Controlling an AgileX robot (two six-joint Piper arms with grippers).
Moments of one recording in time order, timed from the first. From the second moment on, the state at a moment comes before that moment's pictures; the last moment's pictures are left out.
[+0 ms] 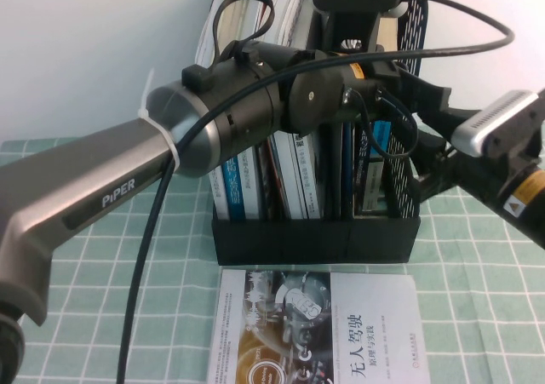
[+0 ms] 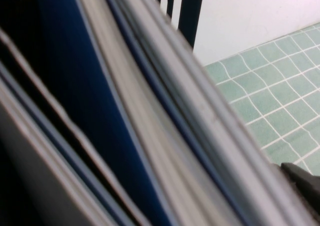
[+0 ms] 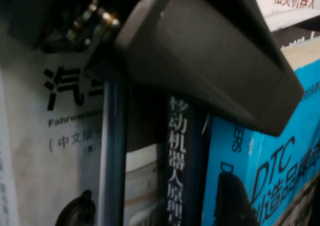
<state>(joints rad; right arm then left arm) 0.24 1.83 -0.73 -0.44 -1.08 0.13 -0.69 1.94 -1.70 -0.17 0.32 -0.16</state>
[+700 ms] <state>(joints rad) 0.34 1.94 -0.82 -0.17 -1.05 -0.04 -0.69 1.94 -1.70 -0.17 0.32 -0.16</state>
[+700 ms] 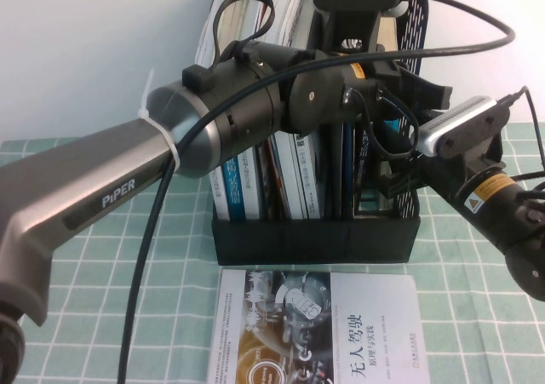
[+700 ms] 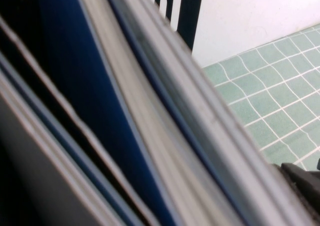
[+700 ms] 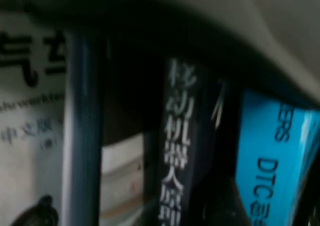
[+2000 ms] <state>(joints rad) 0.35 2.05 -0.82 -0.04 -1.10 -0.09 -0.70 1.82 -1.70 -0.18 0.35 -0.10</state>
